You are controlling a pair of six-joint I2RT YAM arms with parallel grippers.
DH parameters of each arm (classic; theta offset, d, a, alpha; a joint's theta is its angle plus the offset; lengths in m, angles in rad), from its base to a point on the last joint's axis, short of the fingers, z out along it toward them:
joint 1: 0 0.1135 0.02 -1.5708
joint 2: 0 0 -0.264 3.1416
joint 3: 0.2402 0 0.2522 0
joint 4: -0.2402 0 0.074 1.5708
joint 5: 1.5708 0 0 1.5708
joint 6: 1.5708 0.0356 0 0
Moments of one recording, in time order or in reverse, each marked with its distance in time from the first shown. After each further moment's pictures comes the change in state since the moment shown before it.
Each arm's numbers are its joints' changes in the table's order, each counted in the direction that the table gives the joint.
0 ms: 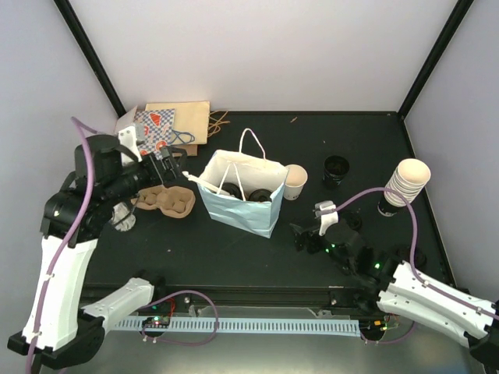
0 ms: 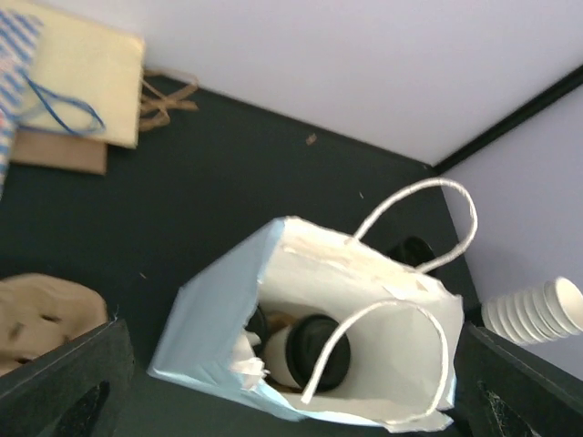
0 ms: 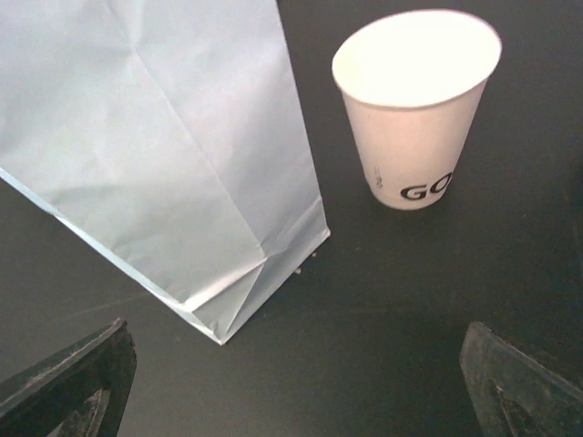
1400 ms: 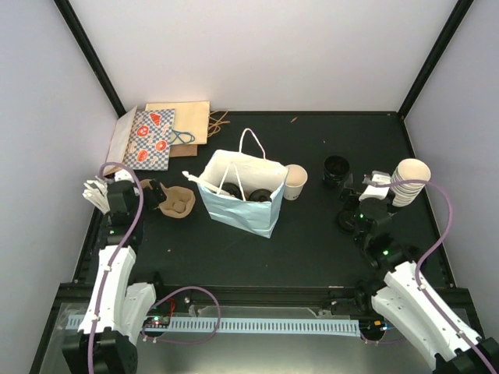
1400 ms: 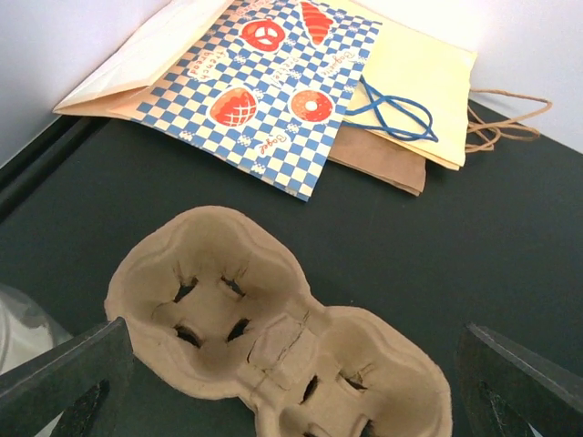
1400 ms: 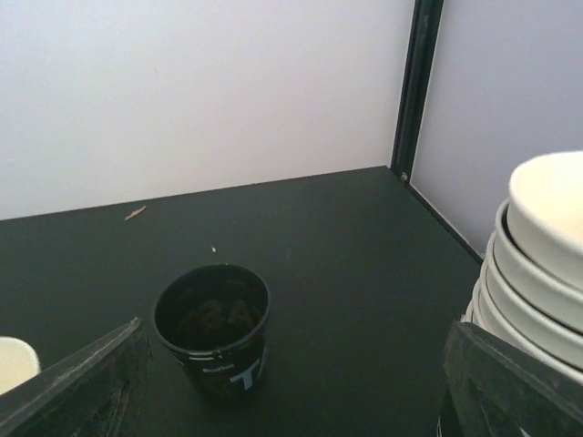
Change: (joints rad) left arm 0.439 -0.210 -0.936 0.688 -0.219 0.232; right arm -0.518 0.007 0.092 0.230 0.332 -0.273
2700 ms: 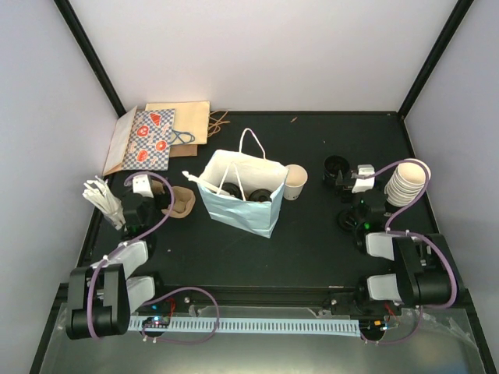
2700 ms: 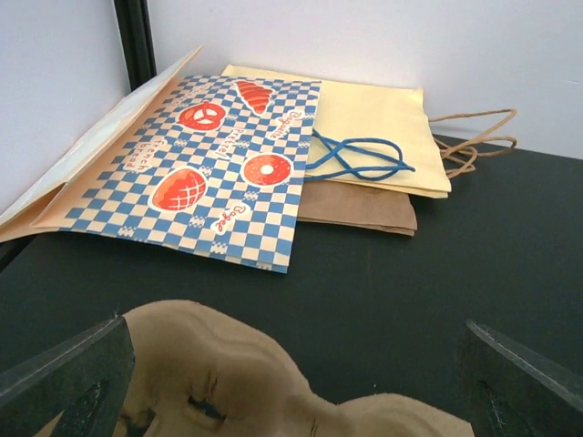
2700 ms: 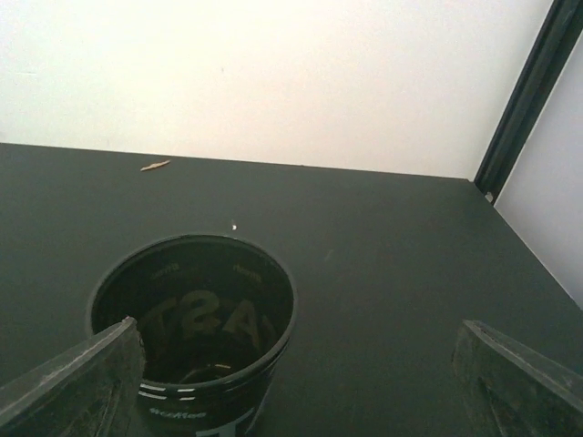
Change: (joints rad) left arm -0.003 0.333 -0.394 1.017 0.060 0.240; right arm -0.349 0.706 -0.220 0.995 -0.537 -0.264
